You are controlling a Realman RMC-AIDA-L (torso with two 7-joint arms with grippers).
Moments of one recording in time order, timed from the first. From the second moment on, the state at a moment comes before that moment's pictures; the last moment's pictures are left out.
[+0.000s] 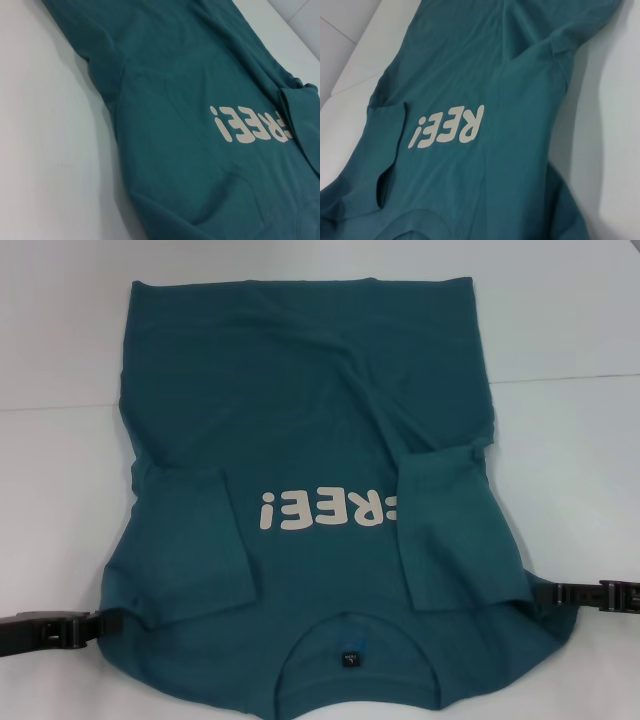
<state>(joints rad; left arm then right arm) -0.45 -2.13 0.53 0.85 2.37 1.43 -1.99 0.41 2.01 -0.53 -0.69 -2.26 -1.44 2.05</state>
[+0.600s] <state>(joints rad) -0.45 -2.13 0.53 0.85 2.37 1.43 -1.99 0.44 2.01 -0.54 -0.67 -2.30 -1.40 2.09</state>
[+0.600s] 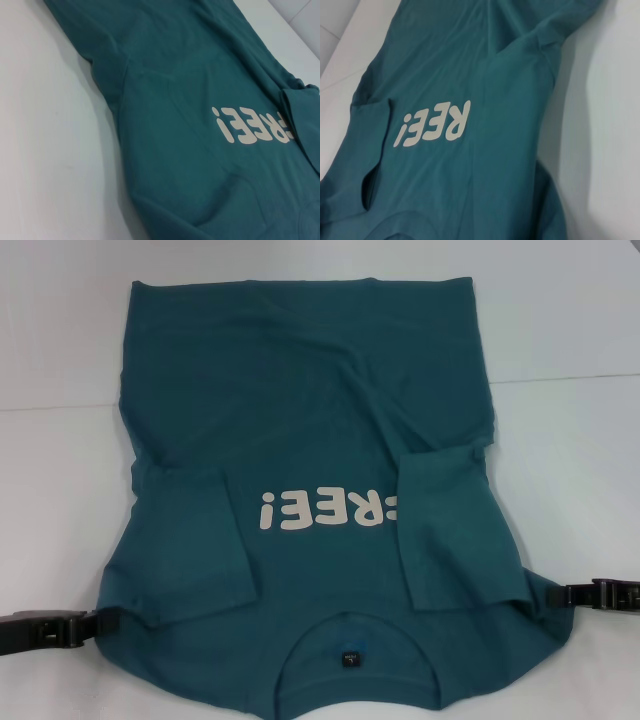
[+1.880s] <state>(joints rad) -0.41 -2.09 0.37 0.87 2.43 1.61 -2.06 0.25 2.00 -0.33 -0.69 -2.27 -1.60 1.95</state>
